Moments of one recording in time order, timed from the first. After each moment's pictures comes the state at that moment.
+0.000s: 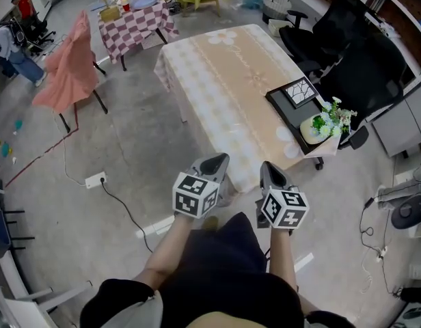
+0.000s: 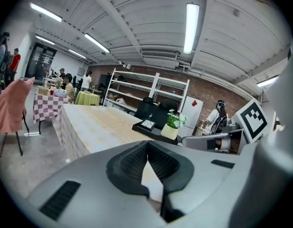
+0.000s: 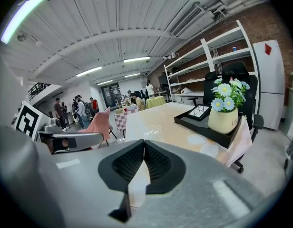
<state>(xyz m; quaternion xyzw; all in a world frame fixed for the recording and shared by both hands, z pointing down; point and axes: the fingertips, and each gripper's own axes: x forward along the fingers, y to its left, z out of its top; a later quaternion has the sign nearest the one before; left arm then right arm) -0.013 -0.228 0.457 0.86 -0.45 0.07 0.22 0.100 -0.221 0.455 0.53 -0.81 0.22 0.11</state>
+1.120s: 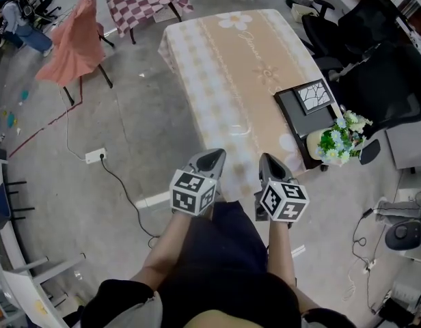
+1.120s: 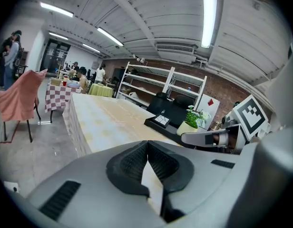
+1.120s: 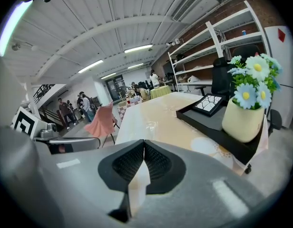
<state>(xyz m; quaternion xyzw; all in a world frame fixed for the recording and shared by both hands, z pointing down) -0.007 -0.284 0.496 0.81 -0.51 0.09 0.27 0.110 -0.303 0.490 0.48 -0.82 0.27 0.15</state>
